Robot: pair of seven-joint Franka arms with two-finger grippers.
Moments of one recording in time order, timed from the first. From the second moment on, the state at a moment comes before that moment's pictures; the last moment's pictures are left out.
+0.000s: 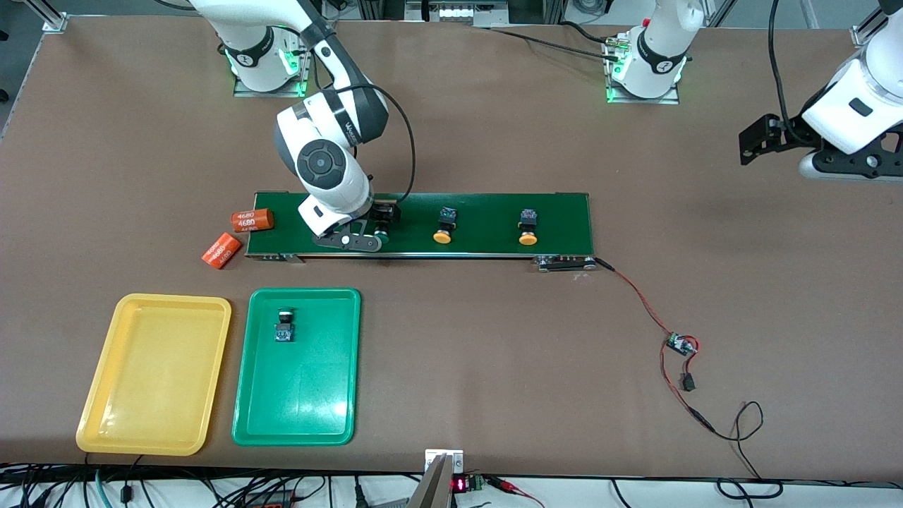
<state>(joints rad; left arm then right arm) -0.06 -0.02 -0.04 -1.59 0.05 1.47 -0.03 0.63 0.42 -0.05 -1.86 0.11 2.13 0.62</state>
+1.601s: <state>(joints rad) -0.05 -0.02 -0.04 -1.56 0.05 1.45 -0.02 0.46 0.54 -0.10 -1.66 0.10 2.18 0.31</state>
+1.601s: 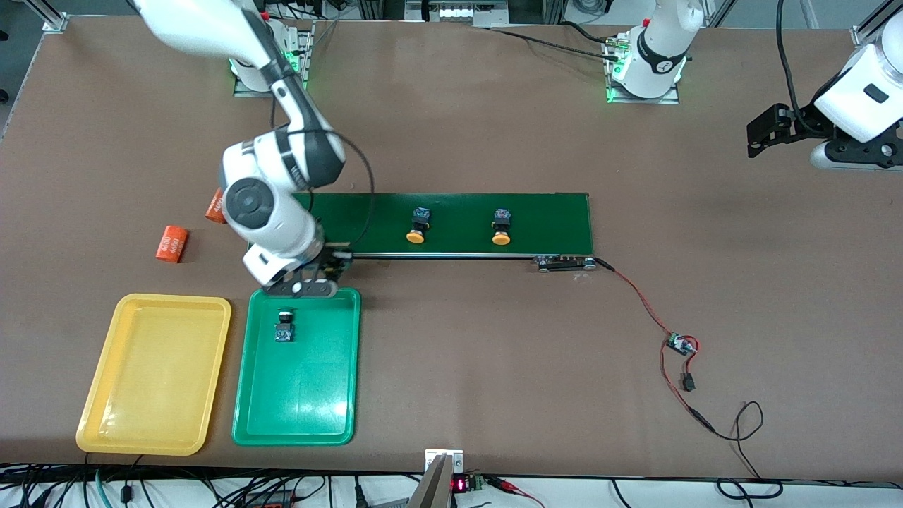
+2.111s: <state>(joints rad) -0.06 -0.02 -0.04 -1.56 0.05 1.44 -0.02 0.44 0.79 -0.10 -1.49 0.10 2.37 0.26</state>
